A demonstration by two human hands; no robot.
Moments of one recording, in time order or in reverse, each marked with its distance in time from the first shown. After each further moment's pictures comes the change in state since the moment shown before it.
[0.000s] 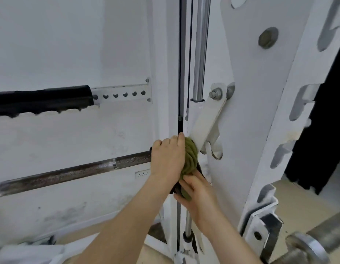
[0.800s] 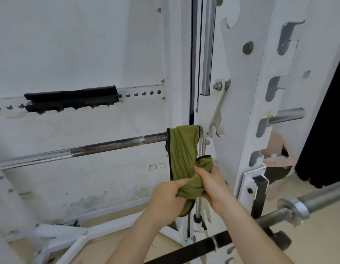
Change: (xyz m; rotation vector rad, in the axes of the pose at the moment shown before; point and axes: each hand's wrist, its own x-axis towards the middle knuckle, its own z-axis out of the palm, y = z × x) left_hand -0.177 -0.001 -0.103 -0.960 -0.473 -0.241; right_hand -0.084 -0.001 0.004 -0.259 0.061 0.006
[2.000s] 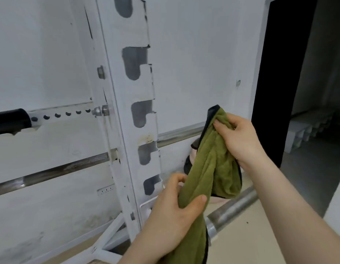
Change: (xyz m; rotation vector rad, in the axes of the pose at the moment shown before) left_hand 0.059 0.195 0.136 -0.390 -0.078 0.100; right_hand -0.002 -0.175 -0.258 -0.287 0.315 -0.615
